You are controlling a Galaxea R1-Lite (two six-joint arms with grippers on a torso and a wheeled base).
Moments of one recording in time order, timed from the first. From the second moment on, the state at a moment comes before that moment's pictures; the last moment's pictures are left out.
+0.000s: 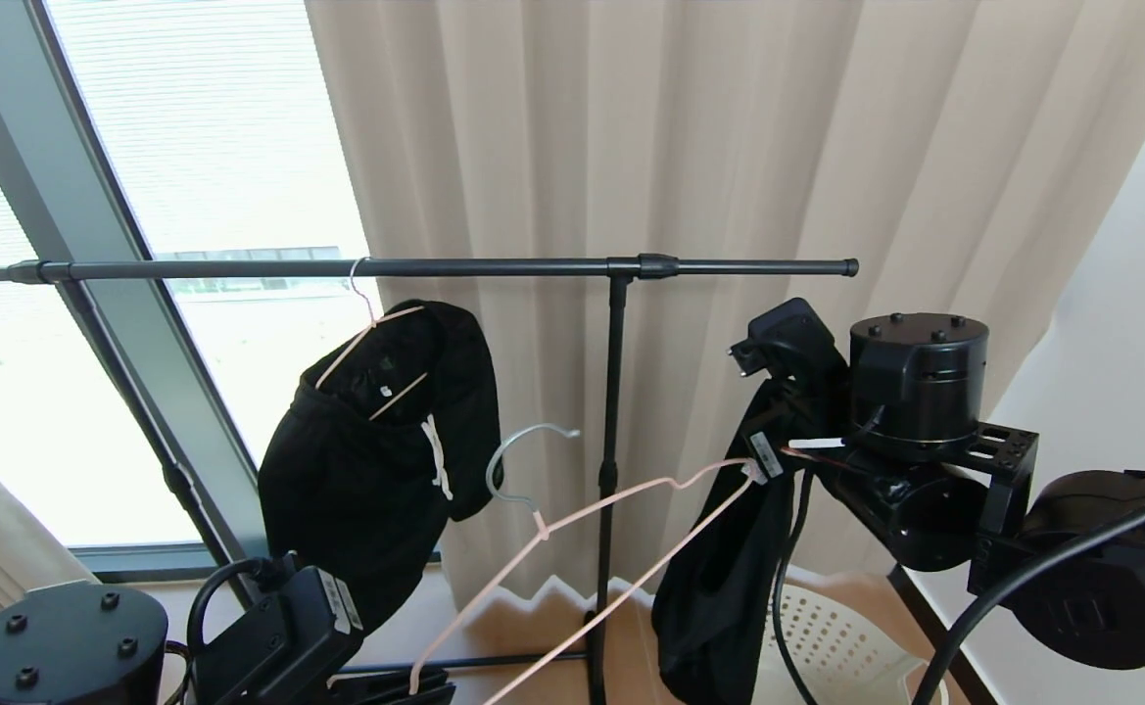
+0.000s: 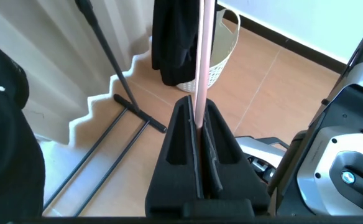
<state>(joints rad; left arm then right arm) -0.70 1.41 -0.15 -0.77 -0.20 0.13 0.64 1.79 -0.82 -0.66 -0.64 -0.29</state>
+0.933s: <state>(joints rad) -0.71 1.50 -0.17 -0.88 -0.16 0.02 0.80 1.80 -0.78 -0.66 -0.70 -0.24</state>
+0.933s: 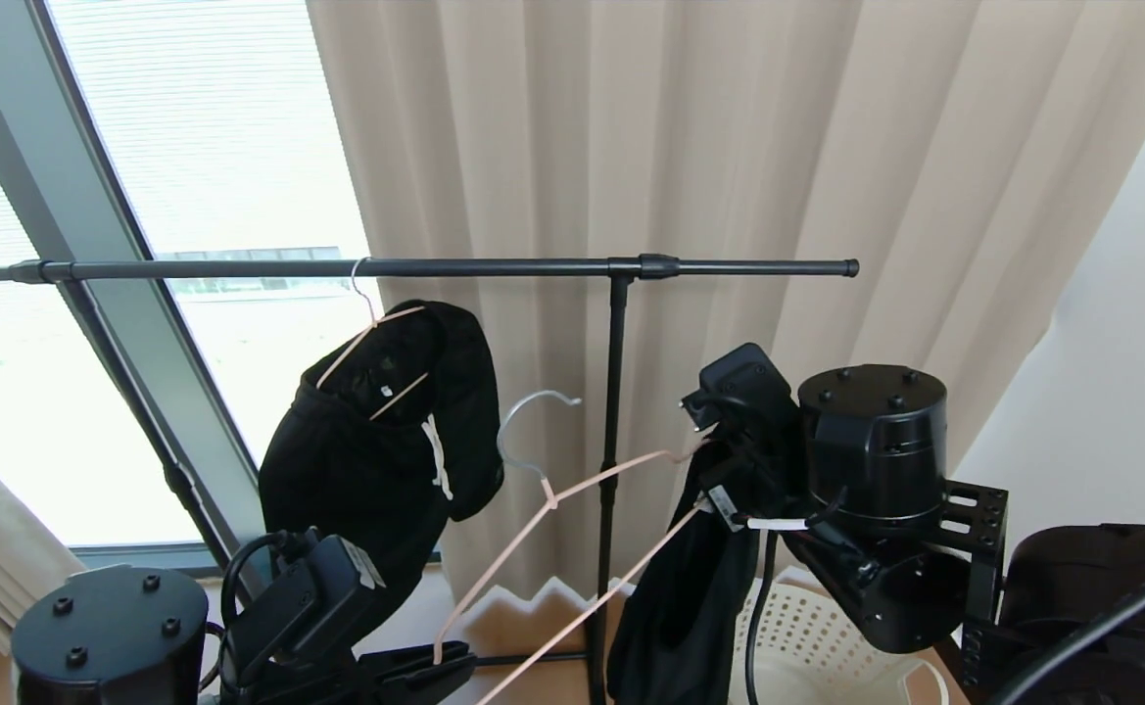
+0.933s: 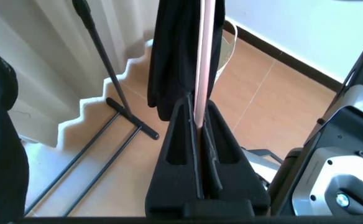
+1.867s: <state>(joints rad) -0.71 1.54 -0.17 -0.94 -0.15 0.01 1.01 1.78 -0.76 -0.66 -0.70 -0.15</state>
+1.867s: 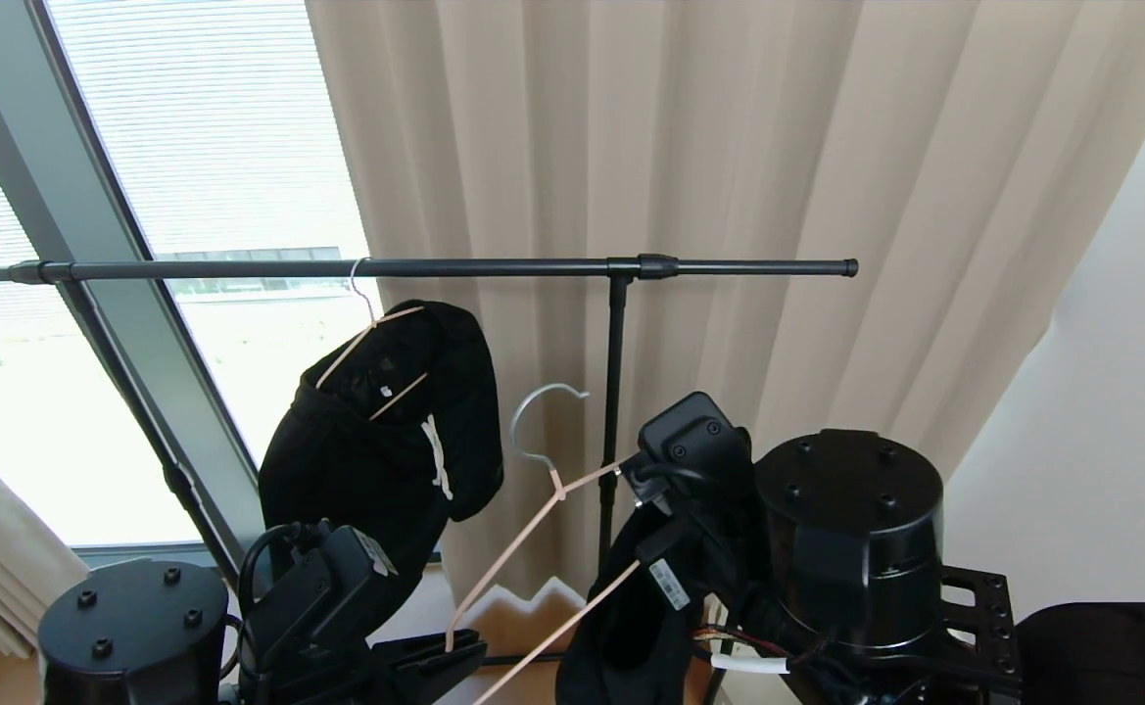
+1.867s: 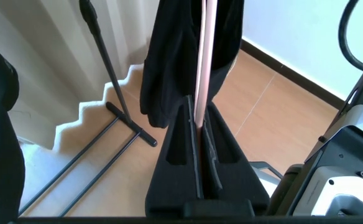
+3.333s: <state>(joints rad) -0.71 1.53 -0.11 -1.04 -0.16 0.02 1.14 1.71 -0.81 -0.70 -0.63 0.04</state>
